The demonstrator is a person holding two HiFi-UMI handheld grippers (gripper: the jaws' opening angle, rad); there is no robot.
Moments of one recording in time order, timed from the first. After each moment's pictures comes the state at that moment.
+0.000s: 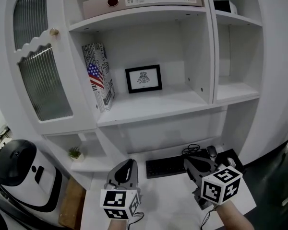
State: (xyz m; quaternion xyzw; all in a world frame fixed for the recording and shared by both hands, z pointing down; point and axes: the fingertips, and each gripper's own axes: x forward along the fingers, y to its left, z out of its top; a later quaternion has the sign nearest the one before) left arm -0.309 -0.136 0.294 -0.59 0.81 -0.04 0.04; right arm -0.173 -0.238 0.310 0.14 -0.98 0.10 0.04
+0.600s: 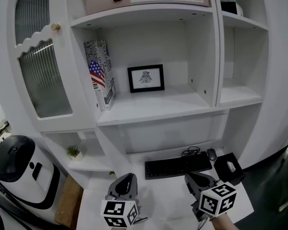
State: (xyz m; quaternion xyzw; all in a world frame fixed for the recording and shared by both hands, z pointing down) left arm -0.312 -0.121 0.356 -0.58 0.81 -0.03 -0.03; right arm -0.162 -0.232 0.369 0.15 -0.98 0.14 0.07
